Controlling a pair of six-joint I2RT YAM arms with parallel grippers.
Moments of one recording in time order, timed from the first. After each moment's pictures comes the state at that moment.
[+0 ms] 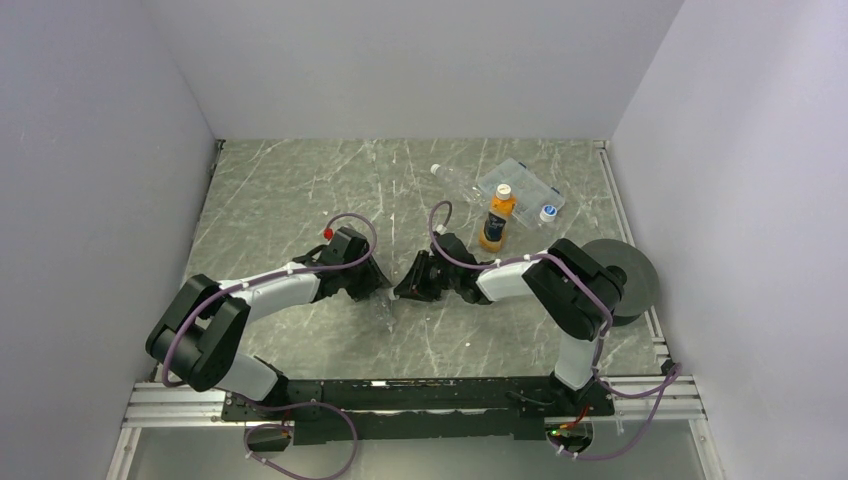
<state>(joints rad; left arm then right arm) -0.58 1.45 0.68 -0.15 0.05 -1.04 0.77 1.83 0.77 0.36 -0.29 1.09</state>
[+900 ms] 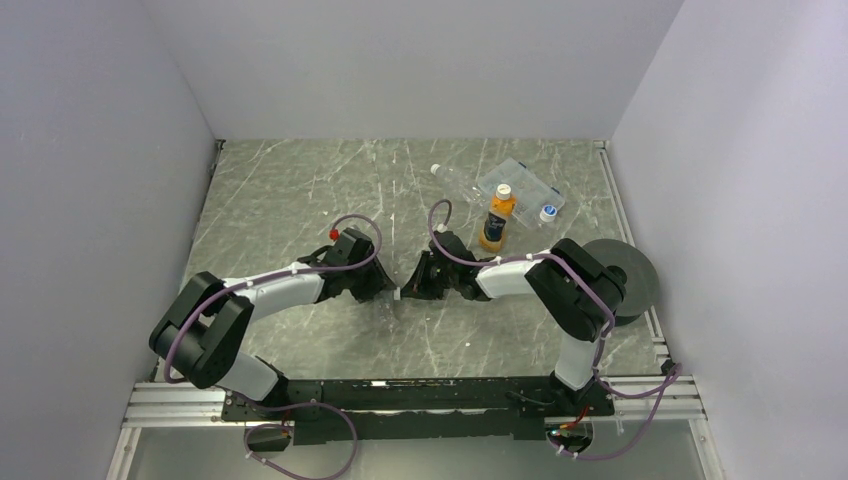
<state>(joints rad) -0.61 1.47 0.69 -0.14 0.06 -1.05 0.76 1.82 0.80 0.25 -0.25 1.06</state>
